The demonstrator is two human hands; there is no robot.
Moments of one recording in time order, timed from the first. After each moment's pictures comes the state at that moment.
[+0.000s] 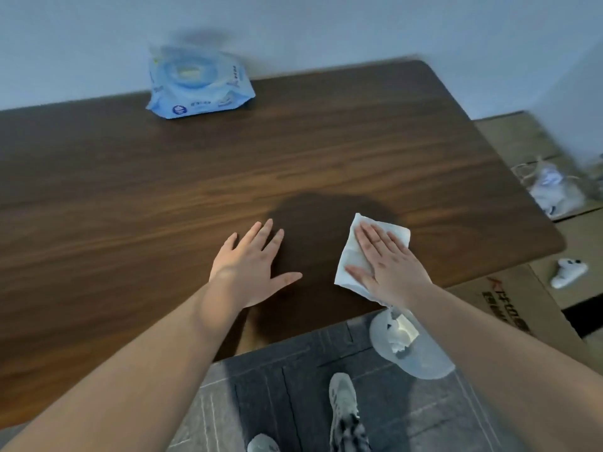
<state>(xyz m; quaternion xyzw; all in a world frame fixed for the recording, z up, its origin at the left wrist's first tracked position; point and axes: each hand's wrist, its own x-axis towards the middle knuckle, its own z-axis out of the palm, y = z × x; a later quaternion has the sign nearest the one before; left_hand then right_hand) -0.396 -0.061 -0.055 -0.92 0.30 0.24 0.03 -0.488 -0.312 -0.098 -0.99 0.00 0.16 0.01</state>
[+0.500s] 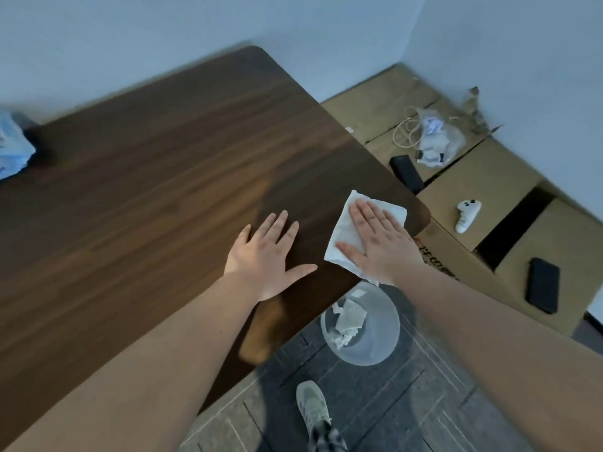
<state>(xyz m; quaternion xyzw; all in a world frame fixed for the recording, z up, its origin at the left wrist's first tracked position) -0.403 -0.340 -0.086 -0.86 0.48 0.18 0.05 -0.539 -0.525 -0.103 -0.96 0.22 0.14 0.06</state>
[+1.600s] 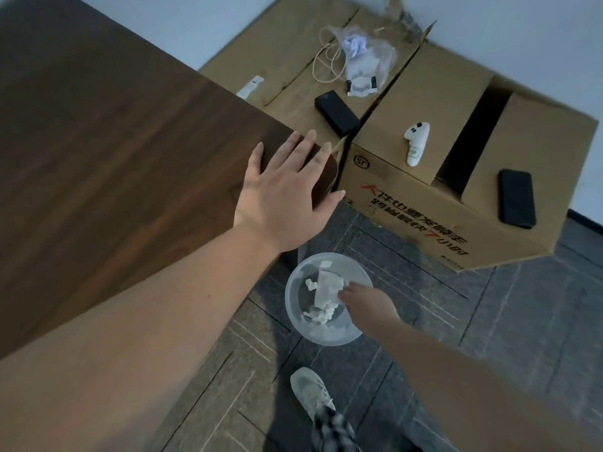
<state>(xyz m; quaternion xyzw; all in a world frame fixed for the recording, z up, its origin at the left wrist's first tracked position) -0.486 -0.532 -0.128 -0.78 0.62 0.02 -0.10 -0.698 -0.545 -0.315 -0.89 0.29 0.28 0.20</state>
